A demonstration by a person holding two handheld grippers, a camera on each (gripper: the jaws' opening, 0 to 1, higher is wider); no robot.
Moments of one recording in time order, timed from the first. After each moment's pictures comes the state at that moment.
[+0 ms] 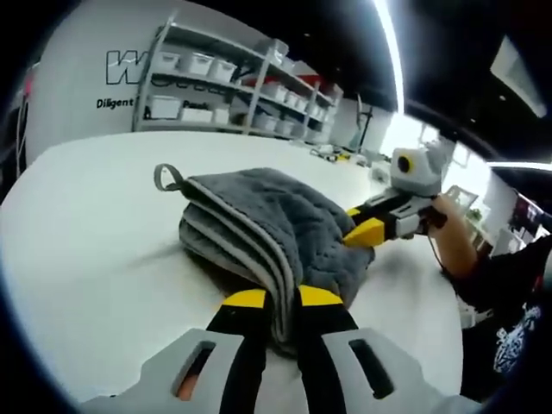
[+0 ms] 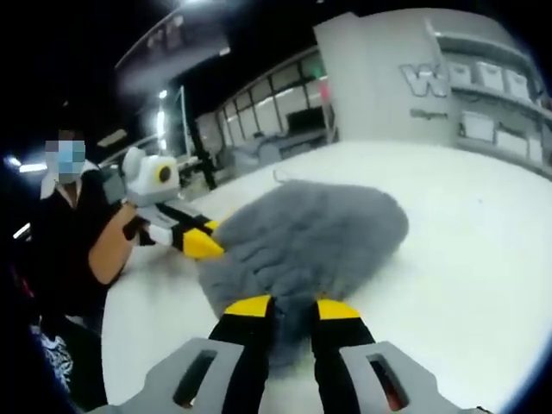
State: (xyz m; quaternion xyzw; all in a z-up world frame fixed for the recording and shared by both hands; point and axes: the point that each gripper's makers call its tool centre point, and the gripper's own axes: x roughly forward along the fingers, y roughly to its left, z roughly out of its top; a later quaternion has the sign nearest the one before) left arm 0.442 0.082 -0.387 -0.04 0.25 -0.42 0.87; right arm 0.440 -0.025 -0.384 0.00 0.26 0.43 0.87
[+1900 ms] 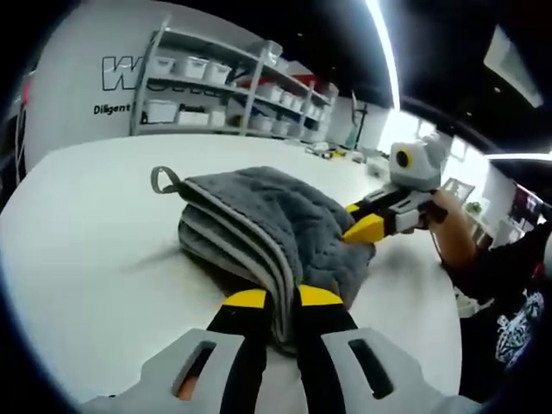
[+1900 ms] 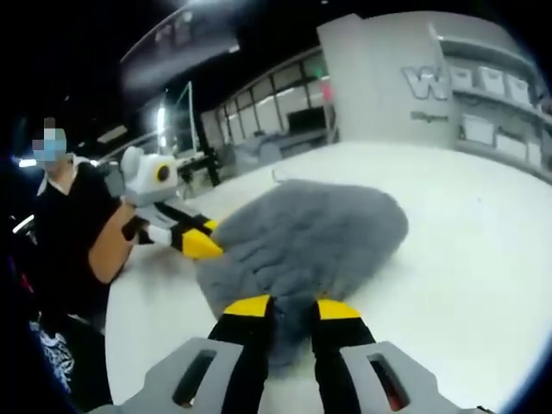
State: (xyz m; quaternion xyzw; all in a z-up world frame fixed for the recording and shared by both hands) left arm 0.420 0.085 -0.389 -0.02 0.25 -0.42 0.87; right arm 0.419 -0.021 -0.386 -0.01 0.26 0.42 0.87
